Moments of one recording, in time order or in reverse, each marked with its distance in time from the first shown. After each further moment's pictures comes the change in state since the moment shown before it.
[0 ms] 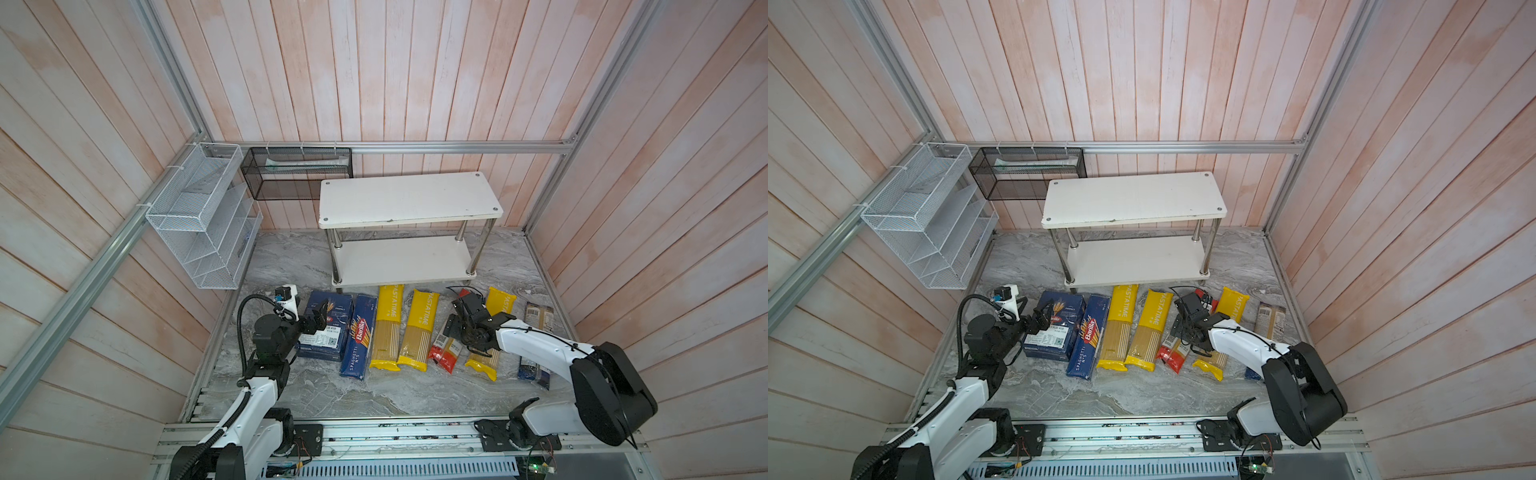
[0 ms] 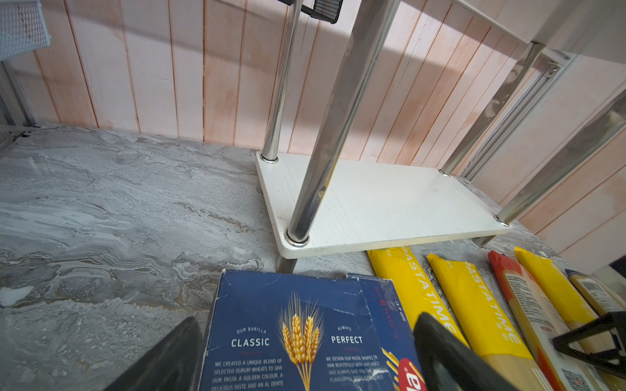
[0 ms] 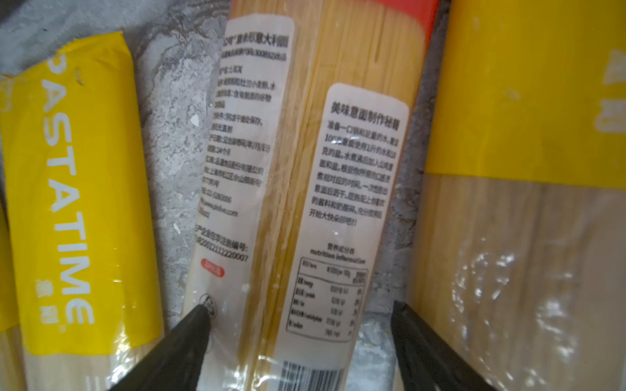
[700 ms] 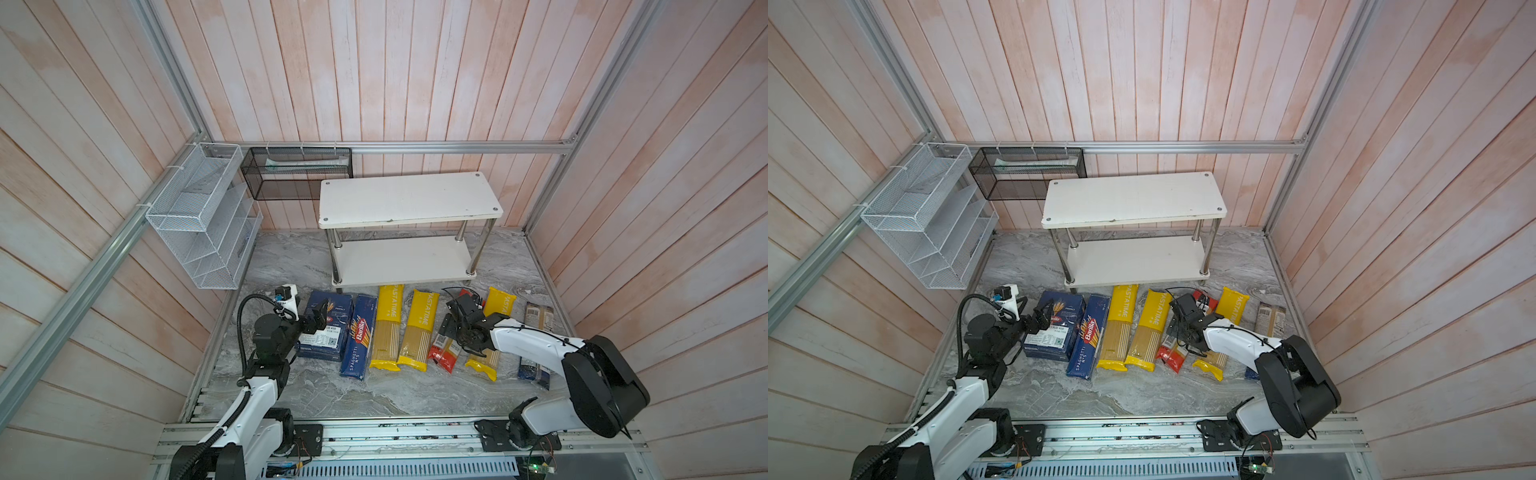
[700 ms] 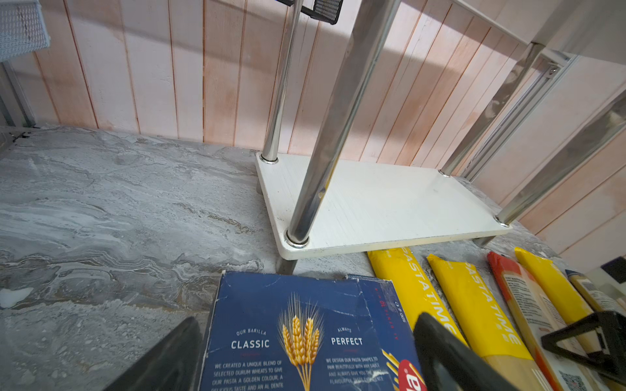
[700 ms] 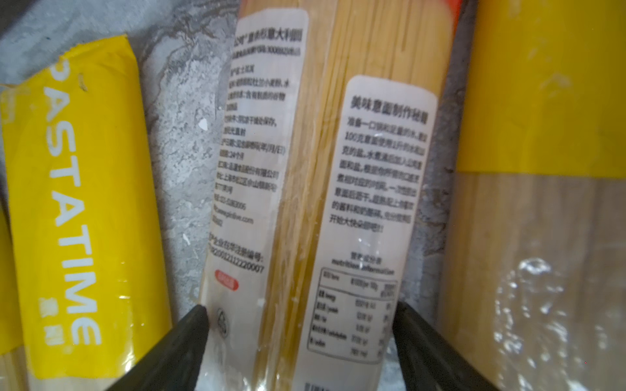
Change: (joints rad) left arm 0.000 0.005 0.006 0.000 0.000 0.000; right arm 0.037 0.029 0.000 0.052 0.033 0.068
